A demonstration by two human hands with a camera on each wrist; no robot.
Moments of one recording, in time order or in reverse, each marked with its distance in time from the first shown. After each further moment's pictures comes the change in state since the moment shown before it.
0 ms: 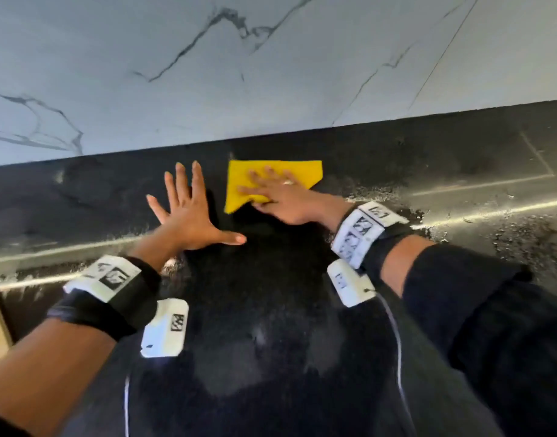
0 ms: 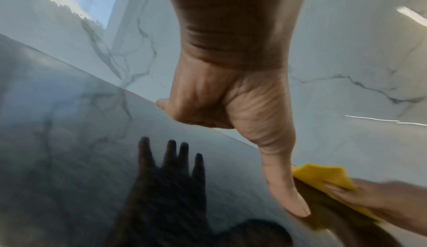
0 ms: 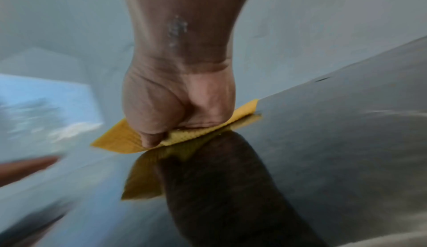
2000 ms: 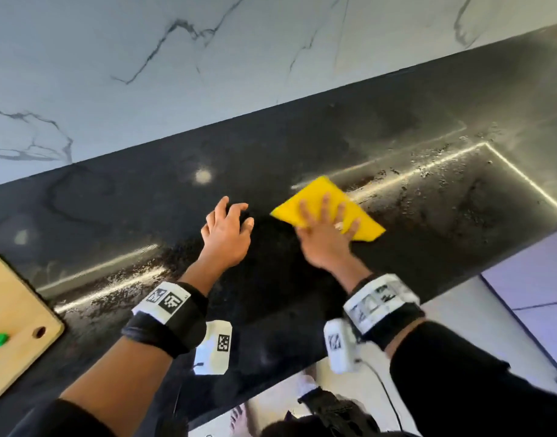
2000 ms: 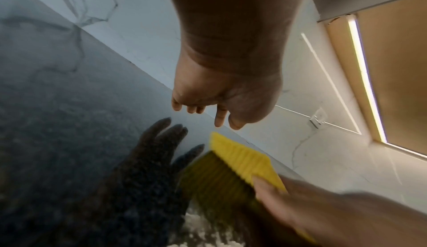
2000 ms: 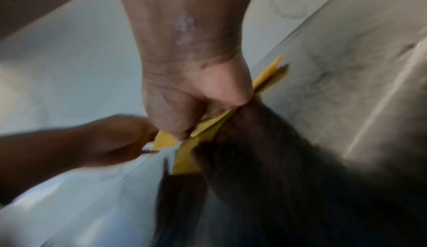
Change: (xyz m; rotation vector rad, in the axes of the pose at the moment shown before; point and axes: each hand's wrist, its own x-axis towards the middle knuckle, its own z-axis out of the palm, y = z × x) left_hand -0.127 0.020 0.076 -0.233 0.079 0.328; right_hand -0.190 -0.096 0.130 0.231 0.302 0.825
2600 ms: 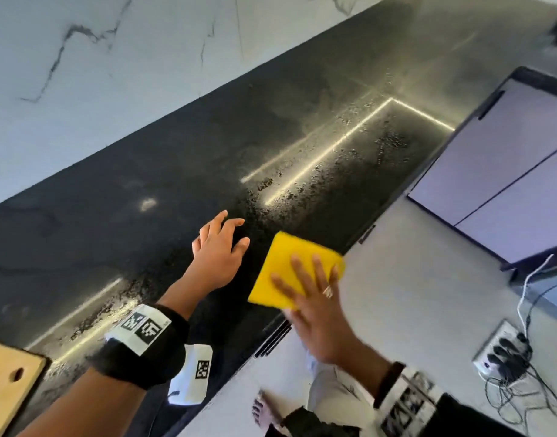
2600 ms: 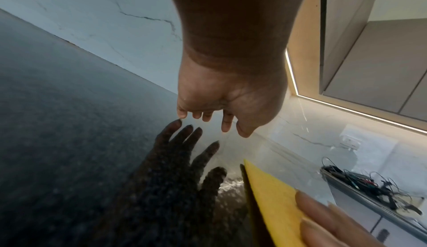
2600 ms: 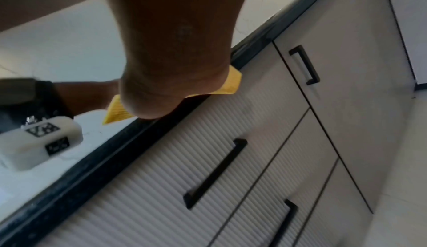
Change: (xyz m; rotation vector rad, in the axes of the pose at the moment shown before) left_hand -0.071 -0.009 0.017 0.143 -0.246 0.351; right_hand -0.213 0.008 0.130 0.078 0.415 -0.193
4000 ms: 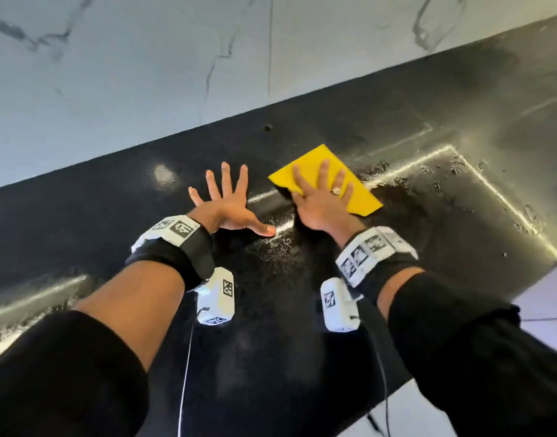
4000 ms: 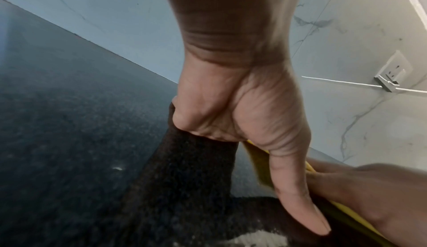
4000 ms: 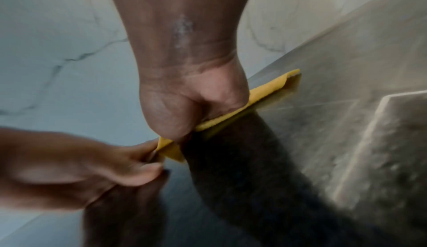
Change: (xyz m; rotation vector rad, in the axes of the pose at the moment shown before) left_hand 0.304 0.066 -0.053 0.116 -0.291 -0.328; right_hand 0.430 0.188 -0.069 -0.073 -0.432 0.269
